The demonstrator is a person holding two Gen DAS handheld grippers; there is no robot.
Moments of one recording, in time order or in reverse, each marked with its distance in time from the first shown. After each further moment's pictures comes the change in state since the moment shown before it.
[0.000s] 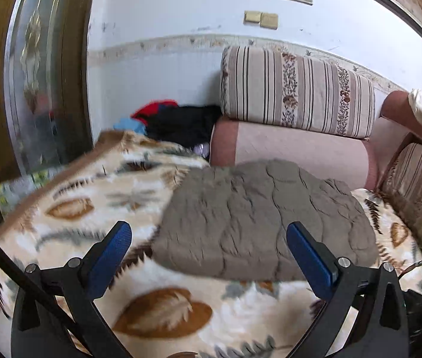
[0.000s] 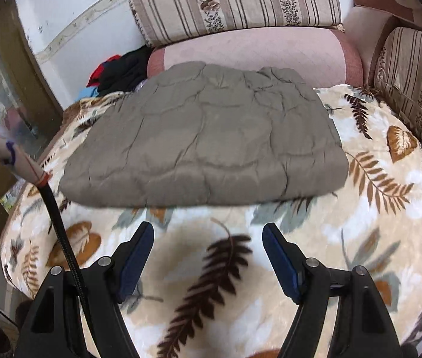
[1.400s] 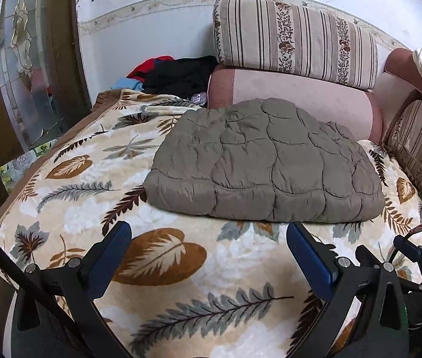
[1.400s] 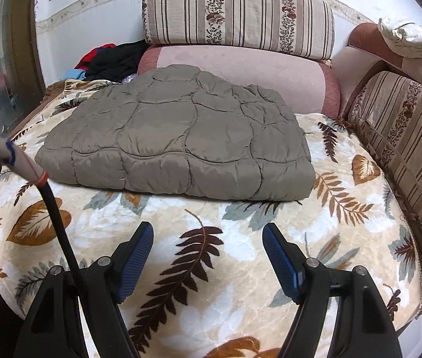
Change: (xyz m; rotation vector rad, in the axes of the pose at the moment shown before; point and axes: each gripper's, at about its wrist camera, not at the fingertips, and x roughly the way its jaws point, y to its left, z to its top) left arm 0.005 -0.031 -0.050 0.067 0.203 0.044; right arm -0.011 0.024 -0.018 -0.120 -0.062 -0.212
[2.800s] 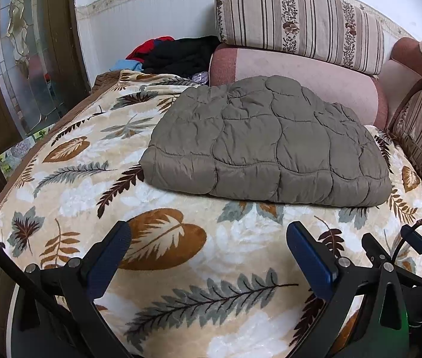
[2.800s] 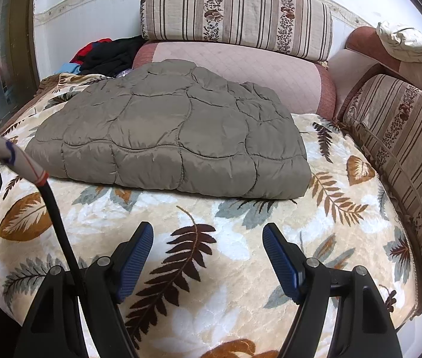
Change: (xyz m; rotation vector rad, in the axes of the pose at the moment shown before) left arm 0.019 0.000 -0.013 -0.004 0.087 0.010; right arm 0.008 0.002 -0.004 -0.016 0.003 -0.033
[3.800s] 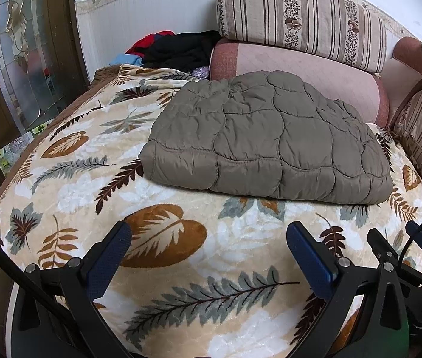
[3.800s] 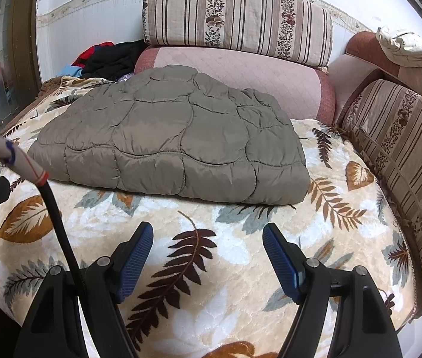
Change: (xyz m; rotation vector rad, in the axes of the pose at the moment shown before) left arm 0.006 0.005 0.000 -0.007 0.025 -0.008; right arm -0.006 0.004 0.003 -0.006 -0.024 -0.008
